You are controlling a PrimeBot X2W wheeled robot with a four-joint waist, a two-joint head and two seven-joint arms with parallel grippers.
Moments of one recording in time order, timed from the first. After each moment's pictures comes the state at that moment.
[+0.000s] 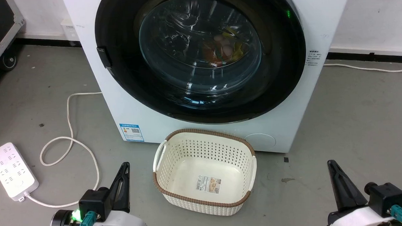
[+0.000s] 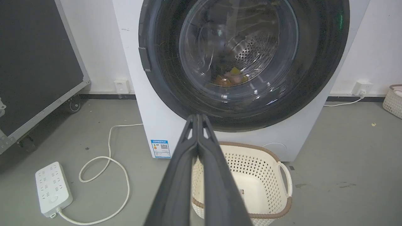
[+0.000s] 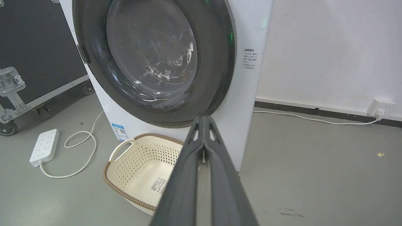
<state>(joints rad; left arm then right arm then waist) -0.01 0.07 -0.03 0.08 -0.05 -0.07 -0.13 0.05 -0.05 -0.03 0.03 0.08 0.13 -0.13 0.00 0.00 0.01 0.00</state>
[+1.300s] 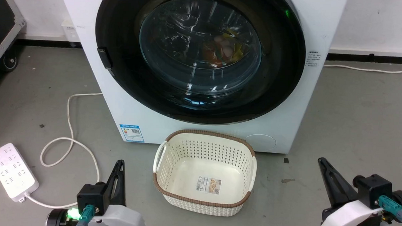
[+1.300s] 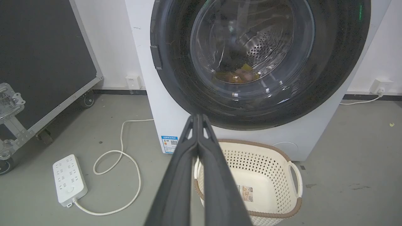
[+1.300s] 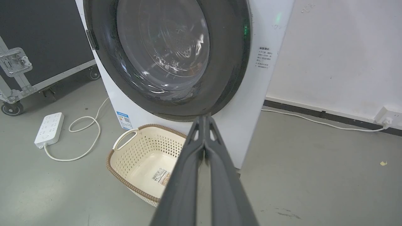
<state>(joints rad) -0.01 0.05 -0.01 0.03 -0.03 -0.03 -0.04 0.03 -0.05 -0.01 0.02 0.03 0.13 -0.05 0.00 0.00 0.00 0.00</state>
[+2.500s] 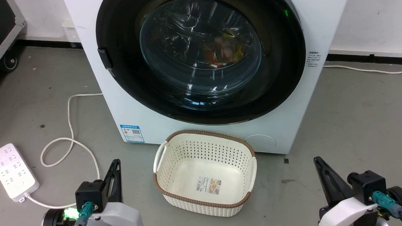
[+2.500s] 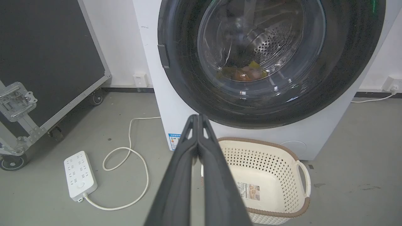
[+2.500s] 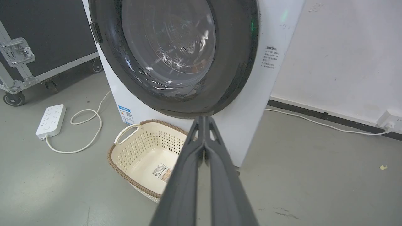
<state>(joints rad) -0.01 0.05 0.00 0.00 0.00 0.00 0.00 0.01 -0.05 0.00 0.01 0.01 0.13 0.00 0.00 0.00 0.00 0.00</state>
